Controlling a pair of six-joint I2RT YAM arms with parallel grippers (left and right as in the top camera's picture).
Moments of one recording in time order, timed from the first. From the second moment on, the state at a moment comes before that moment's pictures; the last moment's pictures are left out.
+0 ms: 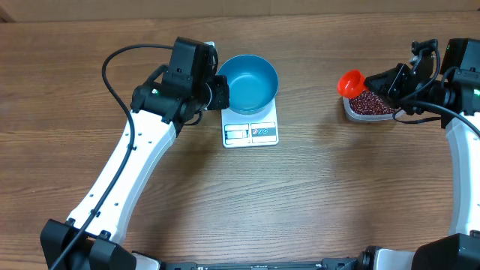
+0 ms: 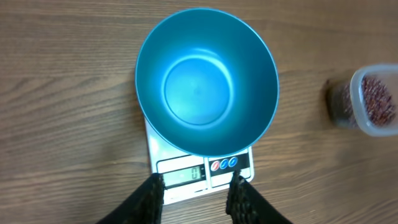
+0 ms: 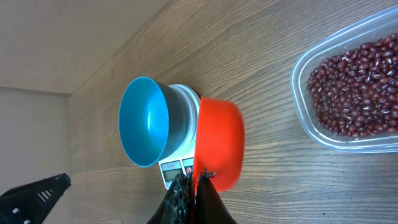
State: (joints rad) left arm -0.36 1.59 1.46 -0.77 0.11 -0.37; right arm -0.24 1.50 1.41 -0.90 -0.65 0.33
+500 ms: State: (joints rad) left arm -0.36 1.60 1.46 -0.93 0.12 -0.06; right arm -0.24 1.50 1.41 -0.90 -0.64 0.33
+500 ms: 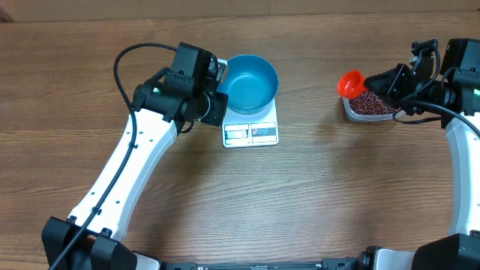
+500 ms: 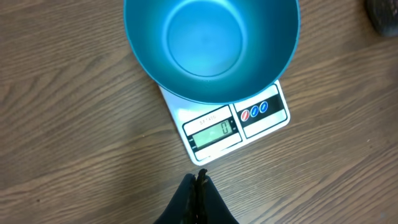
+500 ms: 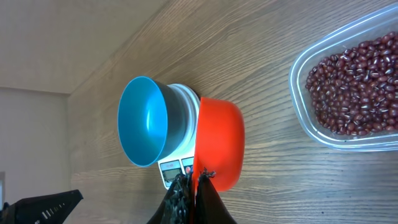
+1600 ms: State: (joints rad) left arm -0.38 1.36 0.98 -0.52 0.16 0.06; right arm -0.24 1.50 1.41 -0.91 -0.63 0.33
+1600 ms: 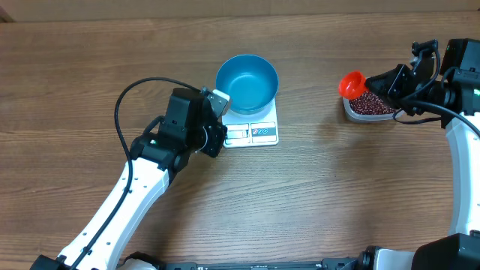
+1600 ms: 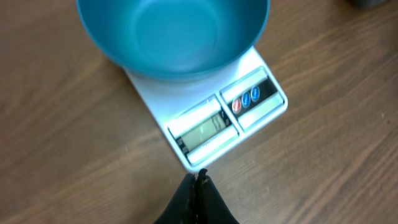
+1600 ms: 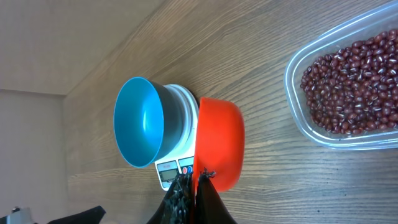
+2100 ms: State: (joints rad) left arm -0.38 1.36 0.98 -0.55 0.15 0.02; right arm -0.24 1.50 1.41 -0.91 -0.62 0.33
